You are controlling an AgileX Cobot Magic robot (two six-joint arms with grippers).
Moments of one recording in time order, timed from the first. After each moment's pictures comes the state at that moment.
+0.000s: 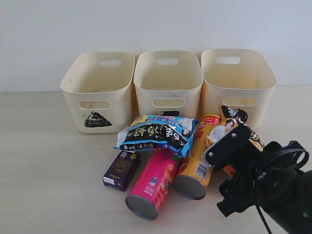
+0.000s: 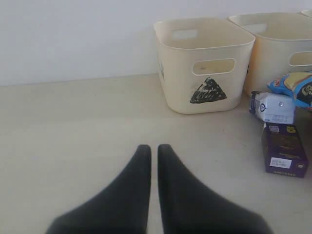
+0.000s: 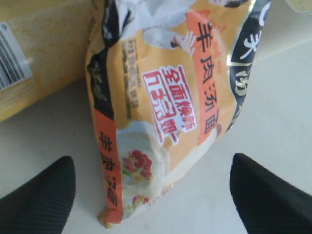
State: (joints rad) left arm -0.09 0.00 0.00 -0.03 0.28 0.05; right arm 0.79 1.65 -0.52 -1.73 0.64 1.66
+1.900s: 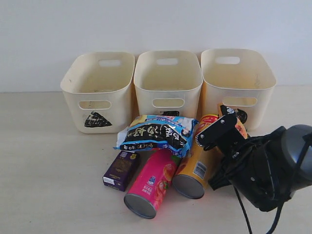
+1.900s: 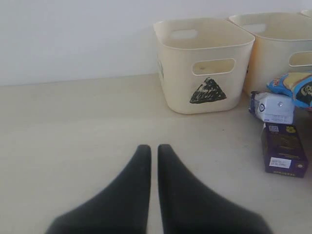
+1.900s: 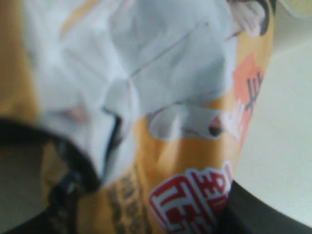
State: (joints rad) left arm -0.09 0.00 0.00 -0.03 0.28 0.05; right arm 0.68 1.89 -0.73 -1.75 0.70 1.71
